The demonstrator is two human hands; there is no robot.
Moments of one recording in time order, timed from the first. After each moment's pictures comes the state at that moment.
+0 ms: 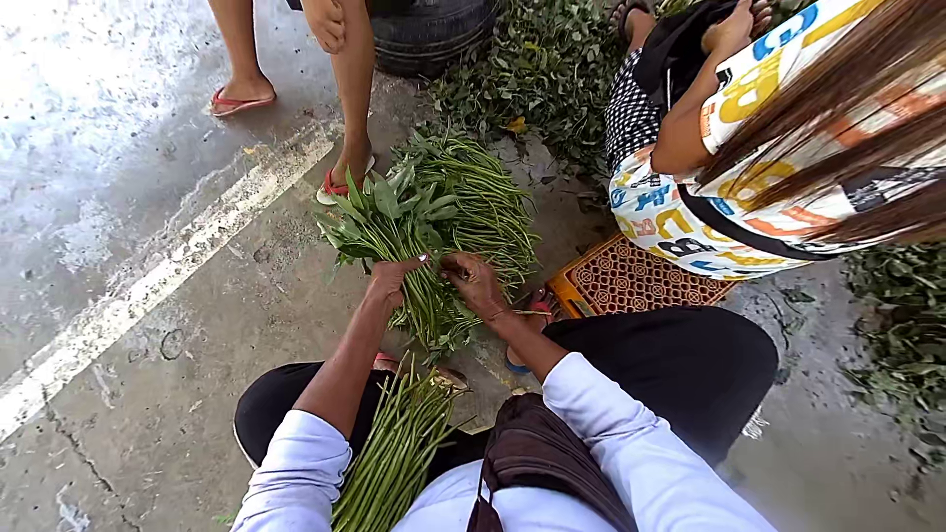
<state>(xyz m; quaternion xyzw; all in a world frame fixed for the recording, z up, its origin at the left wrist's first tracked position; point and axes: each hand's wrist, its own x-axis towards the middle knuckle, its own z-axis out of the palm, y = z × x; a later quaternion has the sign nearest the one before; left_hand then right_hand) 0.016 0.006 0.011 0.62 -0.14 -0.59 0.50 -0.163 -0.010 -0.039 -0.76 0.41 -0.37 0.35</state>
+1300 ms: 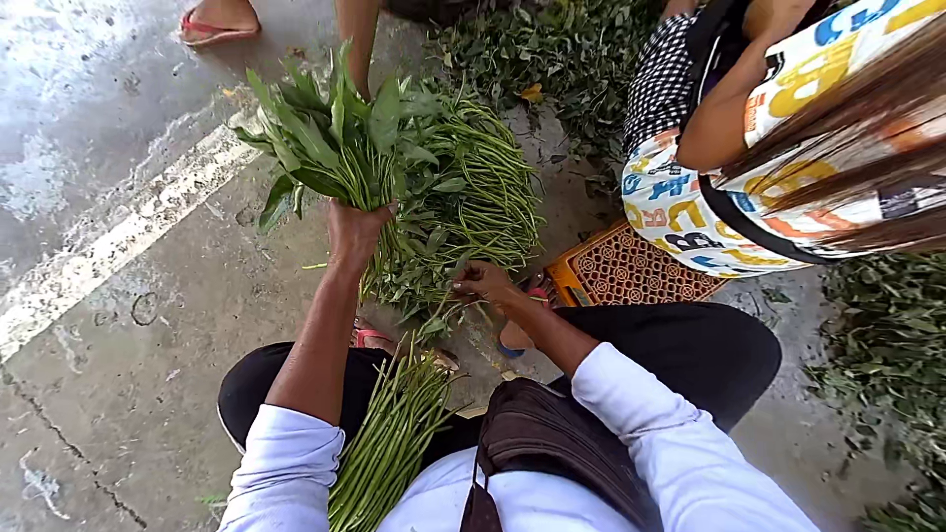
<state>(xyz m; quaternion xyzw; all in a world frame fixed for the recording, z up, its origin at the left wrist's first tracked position) 0.072 -0.012 0.035 0.71 -0.35 -0.36 0.49 -0.185 -0.011 -0.044 -0.44 0.51 -0.13 0.72</state>
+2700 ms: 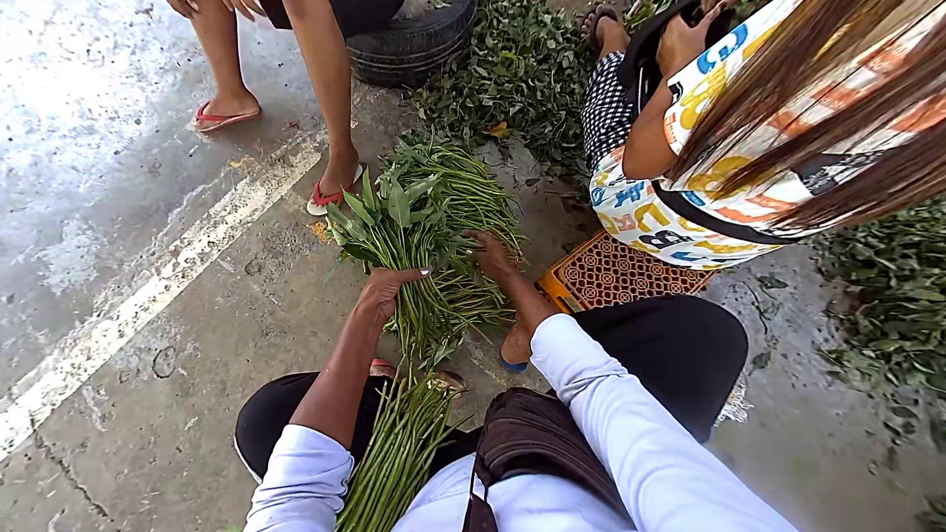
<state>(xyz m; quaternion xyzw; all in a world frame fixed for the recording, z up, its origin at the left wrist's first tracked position) 0.016 0.011 0.033 0.63 -0.20 -0.62 0.43 -0.208 -0.098 -0.078 -0.66 0.54 -0.23 0.48</state>
